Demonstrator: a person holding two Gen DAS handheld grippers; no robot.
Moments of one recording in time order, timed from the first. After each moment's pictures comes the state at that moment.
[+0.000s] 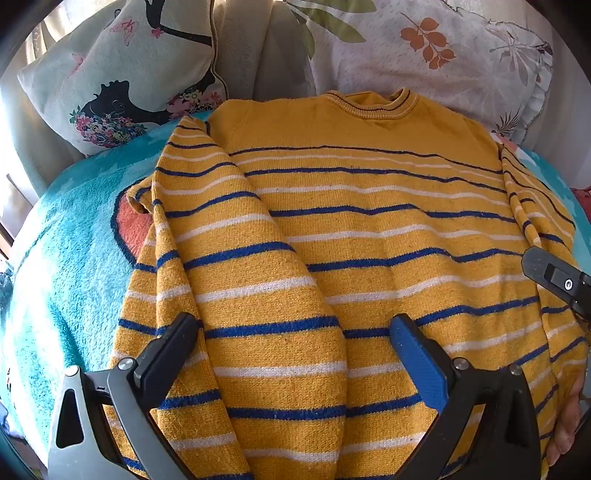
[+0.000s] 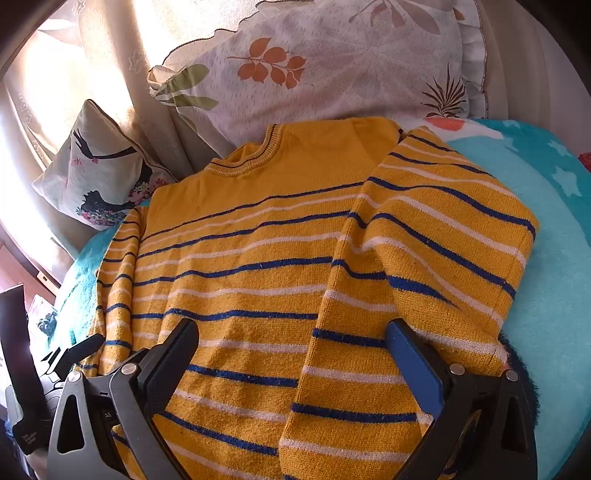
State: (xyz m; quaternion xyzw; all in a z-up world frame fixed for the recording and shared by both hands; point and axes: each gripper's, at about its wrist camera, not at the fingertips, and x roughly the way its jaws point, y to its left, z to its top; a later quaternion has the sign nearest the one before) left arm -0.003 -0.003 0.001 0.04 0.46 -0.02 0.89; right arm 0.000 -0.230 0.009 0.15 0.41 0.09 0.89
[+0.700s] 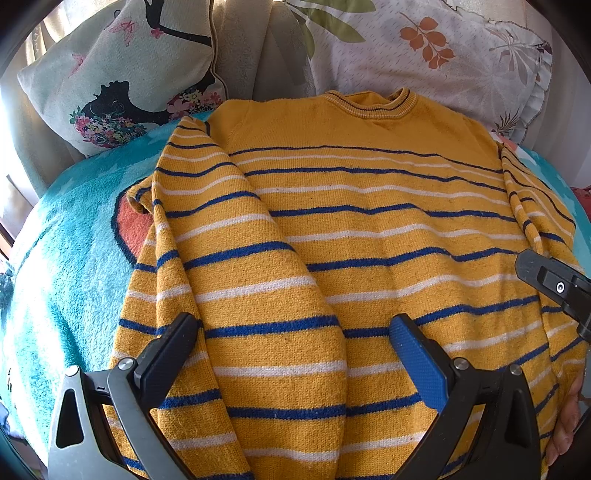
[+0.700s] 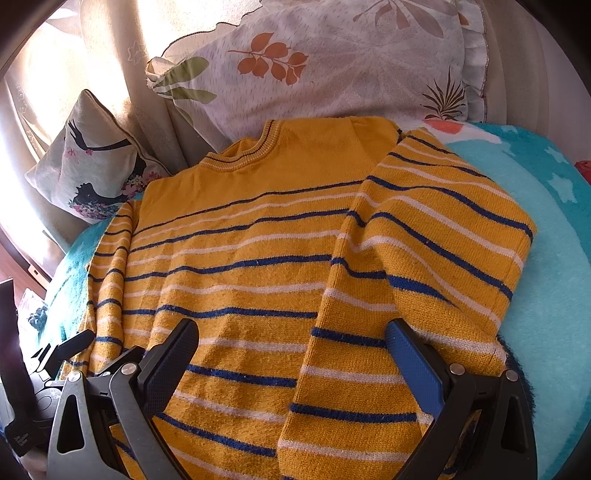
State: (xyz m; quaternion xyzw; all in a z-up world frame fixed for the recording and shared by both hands) left arm -0.002 -0.004 0.002 0.04 0.46 -0.02 0.89; right arm 0.003 -0.224 0.010 0.13 0.42 0.08 0.90
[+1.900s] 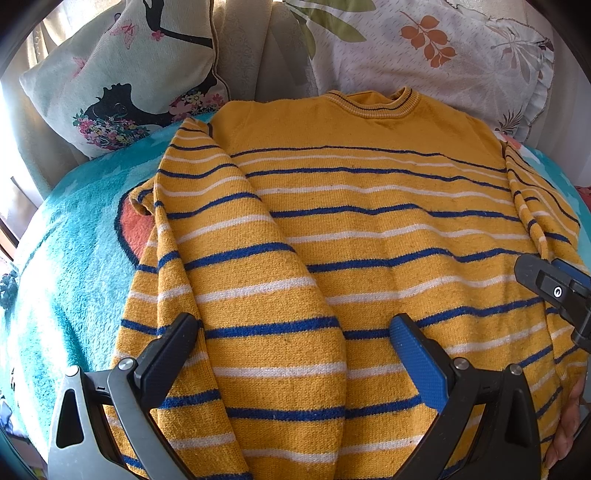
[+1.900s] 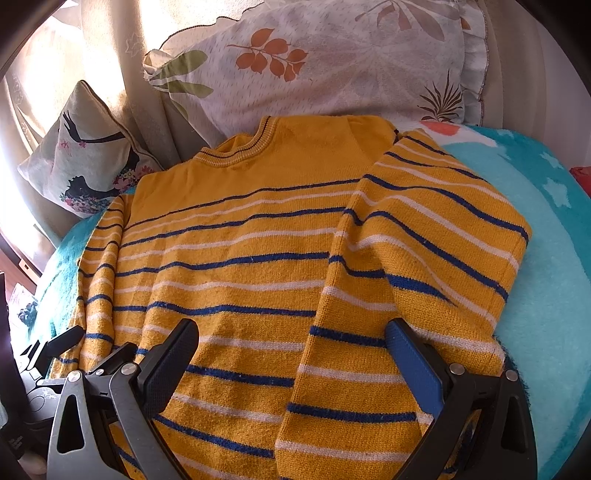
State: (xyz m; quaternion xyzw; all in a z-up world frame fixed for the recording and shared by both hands) left arm -0.003 -0.001 0.002 0.04 0.46 -0.01 0.89; right arm 0.003 -0.222 0.010 0.11 0.43 0.06 0.89
